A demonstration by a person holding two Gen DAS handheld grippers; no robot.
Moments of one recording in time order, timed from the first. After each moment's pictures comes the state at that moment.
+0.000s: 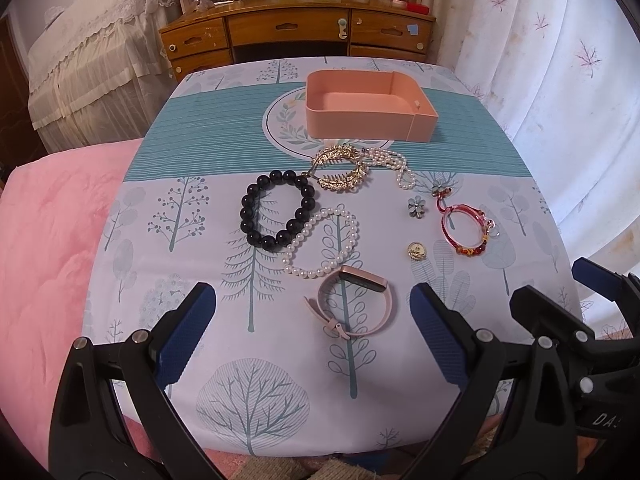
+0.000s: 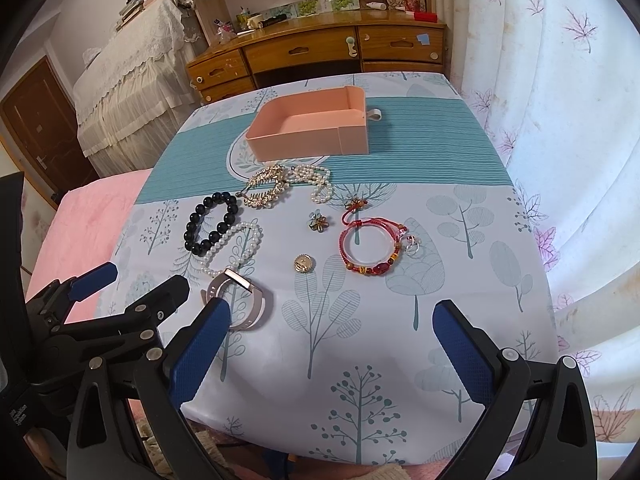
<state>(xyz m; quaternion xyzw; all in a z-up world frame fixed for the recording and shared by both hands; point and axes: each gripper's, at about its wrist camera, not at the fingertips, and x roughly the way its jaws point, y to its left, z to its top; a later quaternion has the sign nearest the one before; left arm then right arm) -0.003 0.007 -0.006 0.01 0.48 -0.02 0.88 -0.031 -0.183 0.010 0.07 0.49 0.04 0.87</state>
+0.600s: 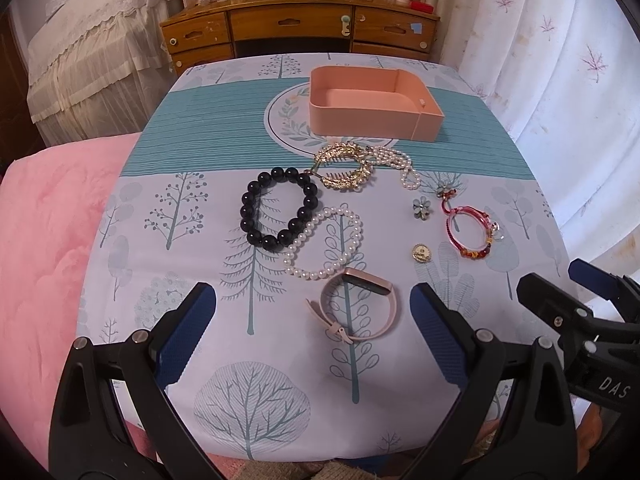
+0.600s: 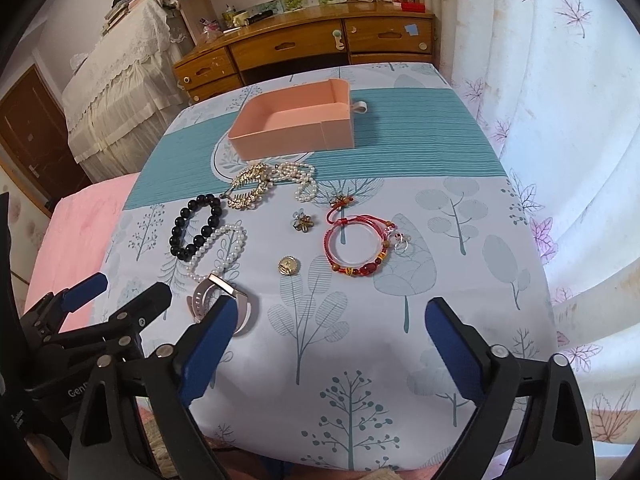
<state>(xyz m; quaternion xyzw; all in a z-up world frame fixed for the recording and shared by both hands) 0.006 0.012 -0.009 0.00 0.49 -0.01 0.87 -0.015 -0.198 -0.002 0.08 0.50 0.02 0.86</state>
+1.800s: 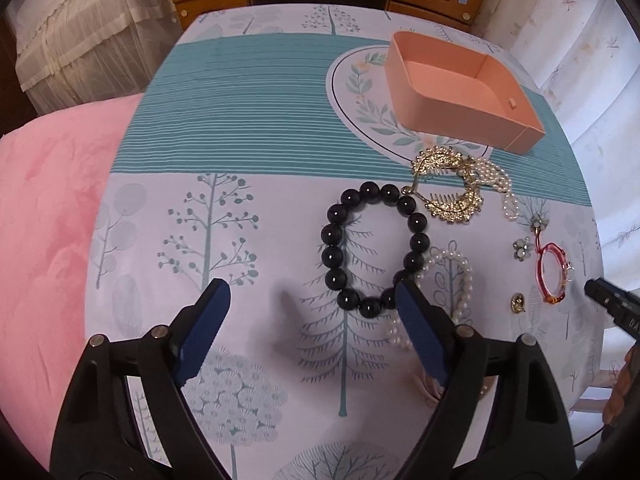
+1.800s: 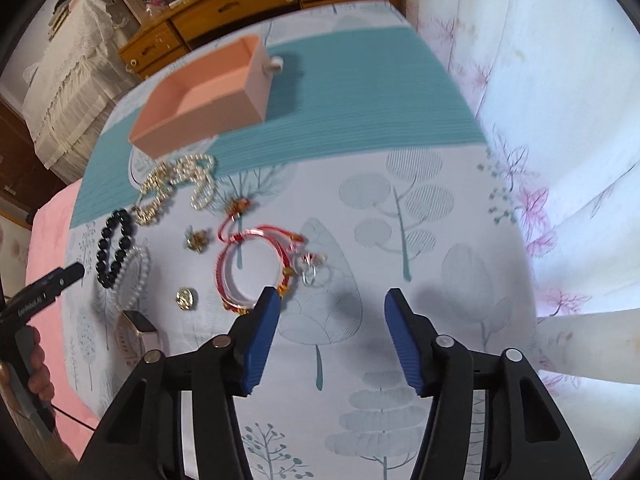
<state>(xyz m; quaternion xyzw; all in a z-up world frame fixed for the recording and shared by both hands) 0.121 0.097 -0.066 -0.02 0.57 -0.01 0.82 0.071 -0.279 -0.070 0.11 0.58 -0.02 0.80</state>
